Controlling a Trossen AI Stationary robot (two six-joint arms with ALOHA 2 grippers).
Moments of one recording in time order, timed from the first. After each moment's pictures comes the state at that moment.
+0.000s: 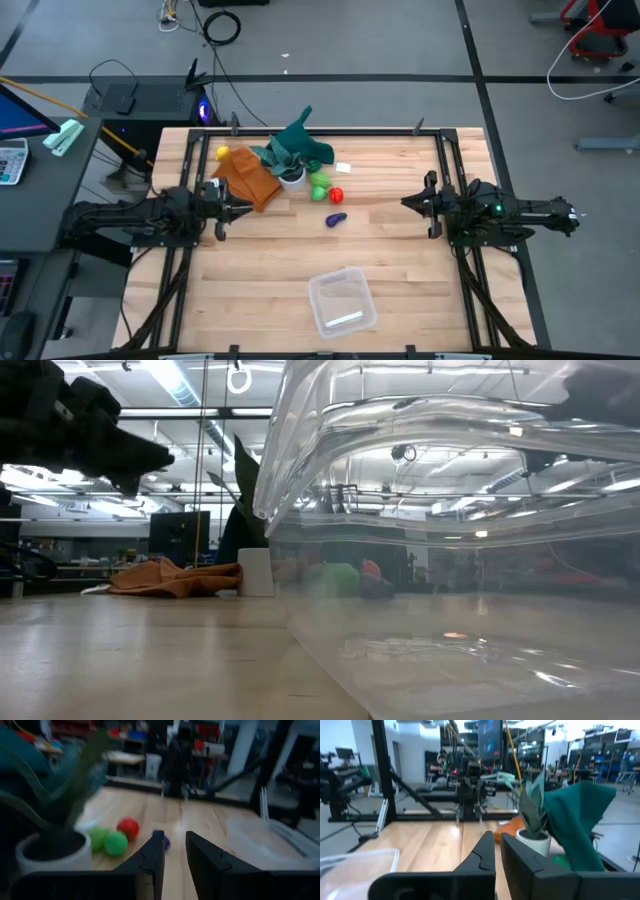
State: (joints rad) left arm 0.07 0.13 0.01 0.14 -0.06 -0.16; right arm -0.02 0.00 0.07 0.04 0.02 -0.02
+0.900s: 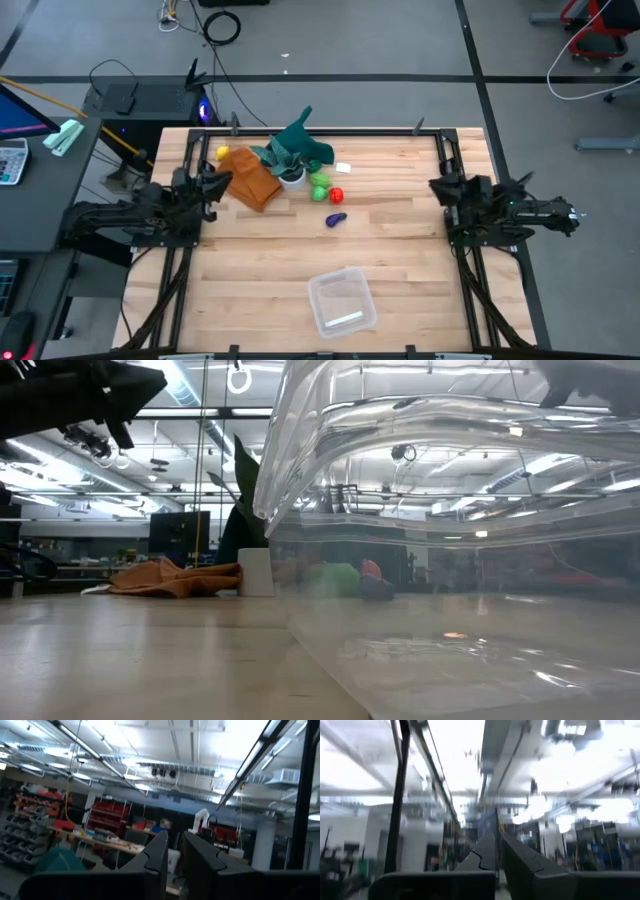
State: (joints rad) left arm 0.07 0.13 0.01 0.66 -0.27 -0.16; right arm -0.02 0.00 0.08 0.58 0.02 -0.02
